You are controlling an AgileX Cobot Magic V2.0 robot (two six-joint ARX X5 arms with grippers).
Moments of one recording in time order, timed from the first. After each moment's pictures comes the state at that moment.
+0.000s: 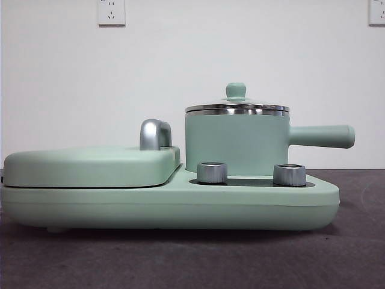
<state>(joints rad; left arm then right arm) -0.71 0.49 0.79 -0.80 0.16 -0.23 0.59 0.36 1.00 -1.16 -0.16 0.22</state>
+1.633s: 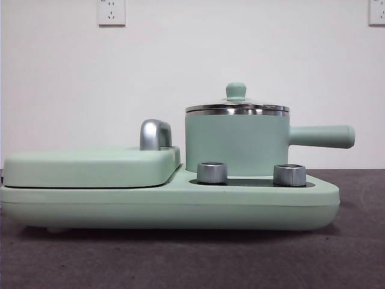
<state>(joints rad) -0.01 0.01 0.03 -0.18 0.02 -0.07 0.59 0.36 1.00 -1.16 -0.16 0.22</state>
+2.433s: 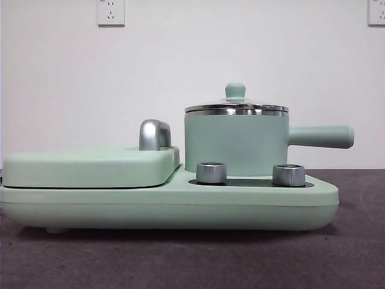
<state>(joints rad) -0.01 0.01 0.03 -0.18 0.02 -0.07 0.41 0.36 0.93 -1.09 -0.16 0.22</state>
